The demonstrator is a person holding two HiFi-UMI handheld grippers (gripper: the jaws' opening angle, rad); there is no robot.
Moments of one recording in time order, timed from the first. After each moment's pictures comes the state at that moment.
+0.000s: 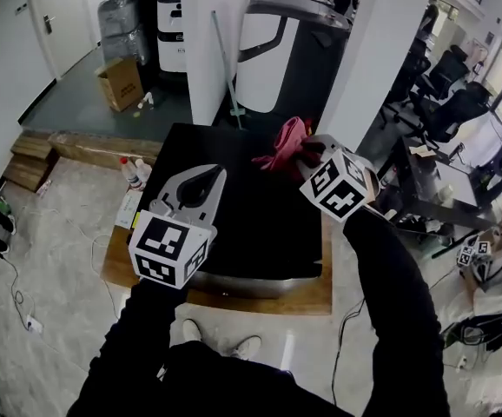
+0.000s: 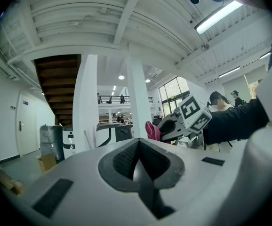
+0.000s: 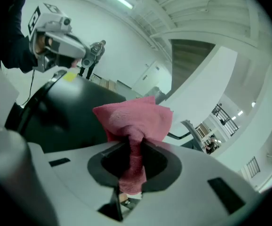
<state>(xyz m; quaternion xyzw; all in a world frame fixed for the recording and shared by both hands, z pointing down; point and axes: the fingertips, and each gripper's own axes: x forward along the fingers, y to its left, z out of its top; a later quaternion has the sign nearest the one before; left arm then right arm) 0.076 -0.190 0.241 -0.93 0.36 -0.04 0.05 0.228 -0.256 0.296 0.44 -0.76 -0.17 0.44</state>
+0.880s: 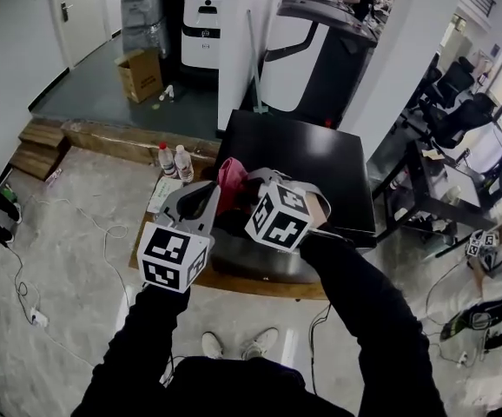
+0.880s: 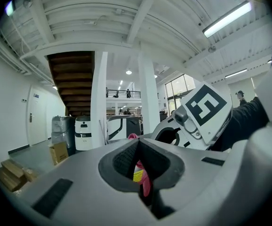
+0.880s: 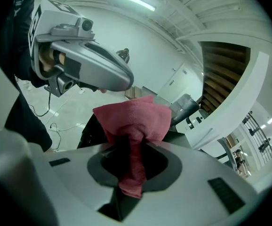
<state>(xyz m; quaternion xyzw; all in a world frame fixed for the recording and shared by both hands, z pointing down) -0.144 -0.150 0.293 -0.92 0.40 -0.06 0.01 -0.106 -0.176 0.365 0.29 -0.82 -0.15 0.46</state>
